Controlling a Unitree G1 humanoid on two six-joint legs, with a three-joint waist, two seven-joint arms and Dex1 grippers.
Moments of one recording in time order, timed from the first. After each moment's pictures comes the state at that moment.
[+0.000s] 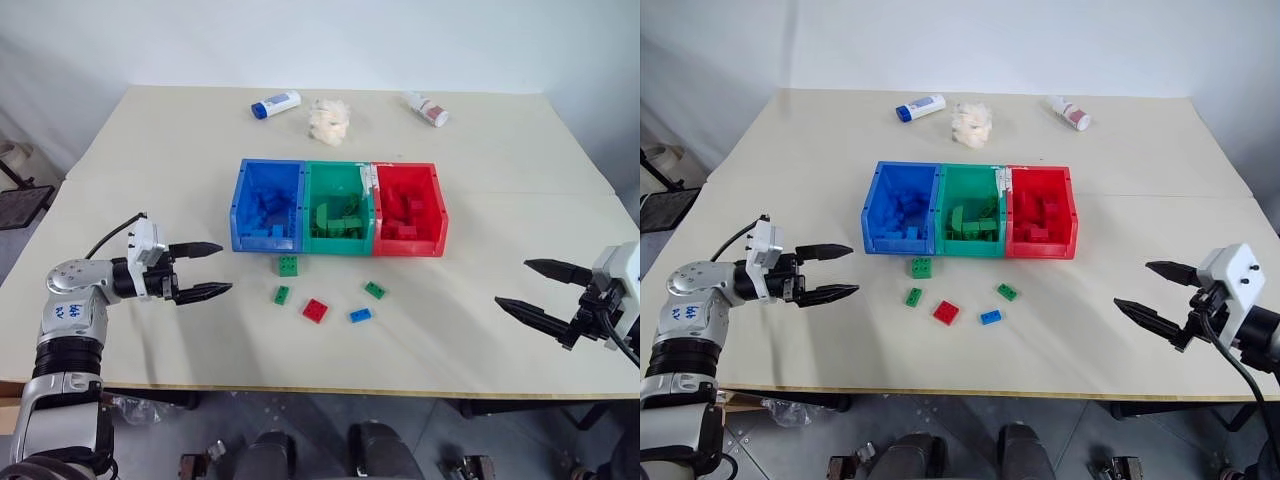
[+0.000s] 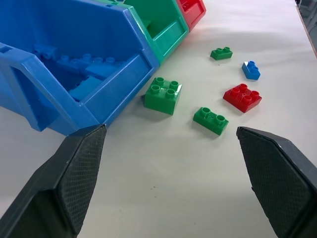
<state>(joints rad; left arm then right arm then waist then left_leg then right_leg) -0.56 0.71 0.17 0.59 -0.35 0.01 -1.41 0.11 -0.90 -0.55 -0.28 0.58 0.45 1.01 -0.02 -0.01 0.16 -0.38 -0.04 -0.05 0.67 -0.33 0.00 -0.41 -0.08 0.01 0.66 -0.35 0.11</state>
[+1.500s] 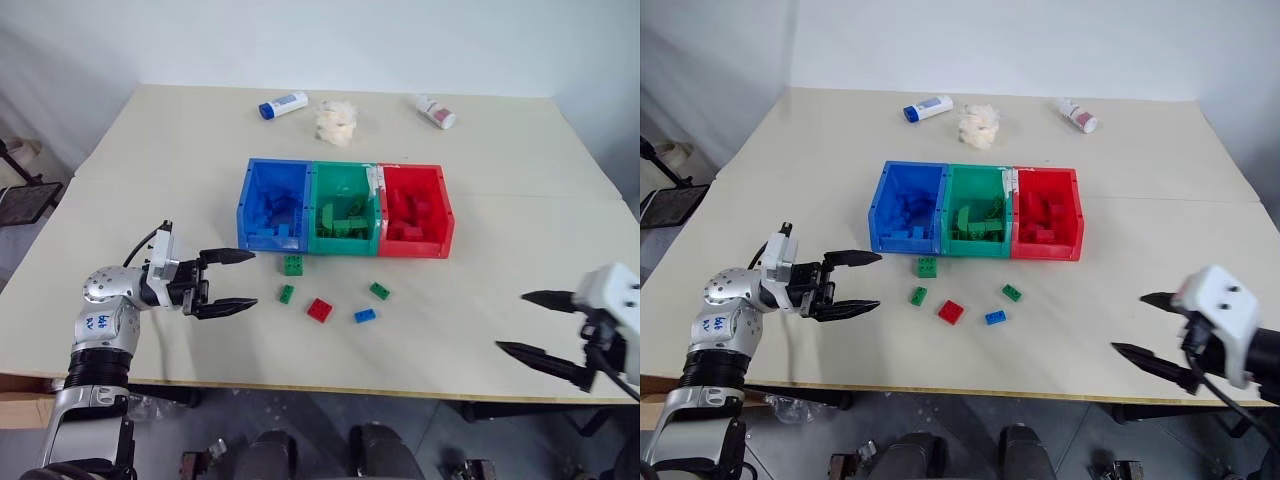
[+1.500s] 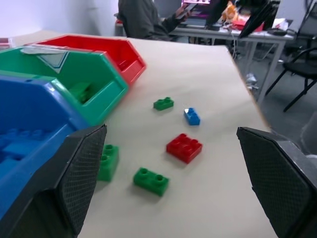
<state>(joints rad) -0.47 0.60 0.14 0.41 -0.53 -0.02 -1.50 0.25 -1.04 -0.60 -0.69 0.62 0.80 0.94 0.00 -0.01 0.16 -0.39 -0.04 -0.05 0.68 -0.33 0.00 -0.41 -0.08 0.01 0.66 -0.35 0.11</state>
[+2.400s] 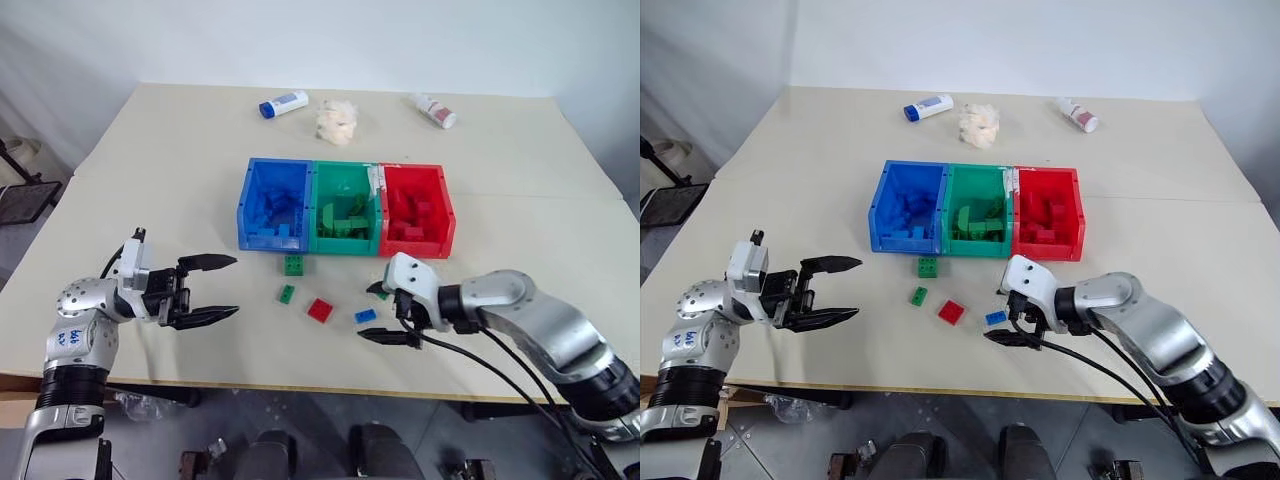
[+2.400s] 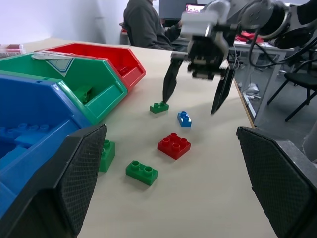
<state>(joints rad) -0.38 0.68 0.16 0.36 -0.64 -0.02 -1.50 -0.51 -0.78 0.39 -0.32 0.37 0.75 0.91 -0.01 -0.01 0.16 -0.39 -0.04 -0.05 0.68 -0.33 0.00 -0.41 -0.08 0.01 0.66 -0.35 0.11</state>
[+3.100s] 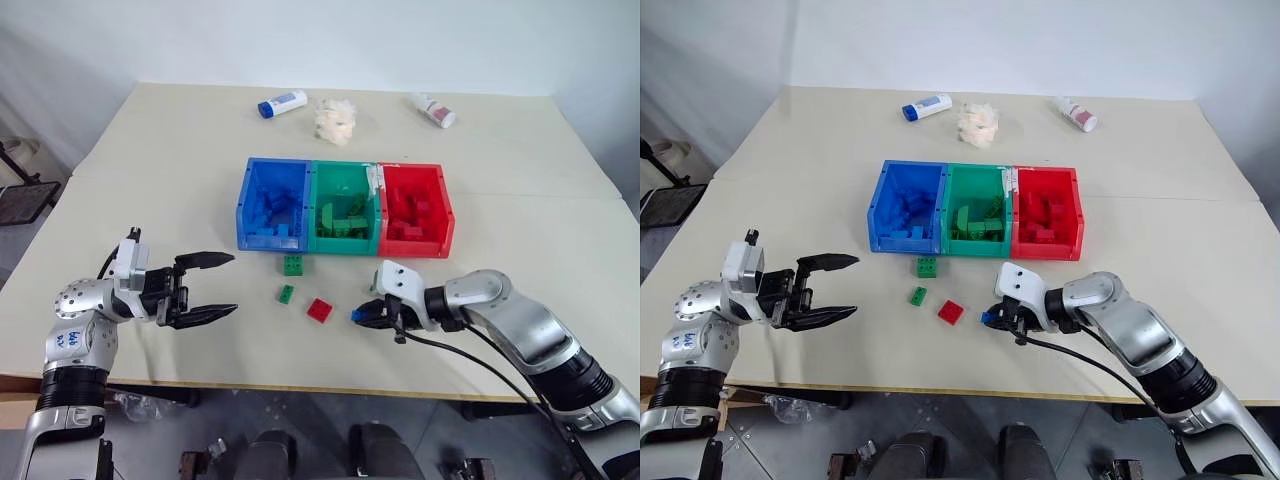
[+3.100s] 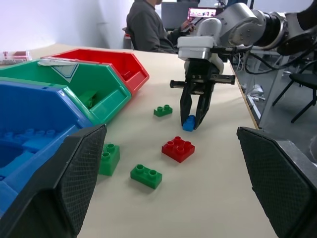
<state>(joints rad) -0.39 0.66 0.18 0.37 -0.64 -0.03 -1.50 -0.51 -0.72 0.36 -0.28 0.29 0.69 0.97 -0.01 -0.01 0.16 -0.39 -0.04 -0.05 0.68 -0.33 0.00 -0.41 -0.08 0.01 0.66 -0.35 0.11</state>
